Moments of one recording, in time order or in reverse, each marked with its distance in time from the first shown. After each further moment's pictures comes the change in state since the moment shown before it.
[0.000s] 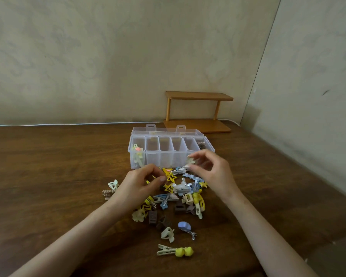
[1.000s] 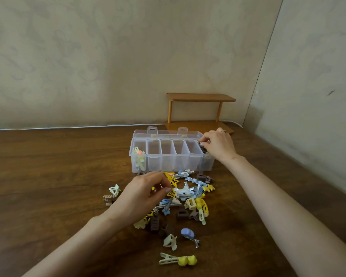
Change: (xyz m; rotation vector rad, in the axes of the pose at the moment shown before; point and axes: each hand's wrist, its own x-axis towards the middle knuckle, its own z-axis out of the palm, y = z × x) left_hand 0.000 -0.006 0.002 0.235 -0.004 0.257; right_hand 0.108 0.041 -0.019 -0.814 0.015 -0.011
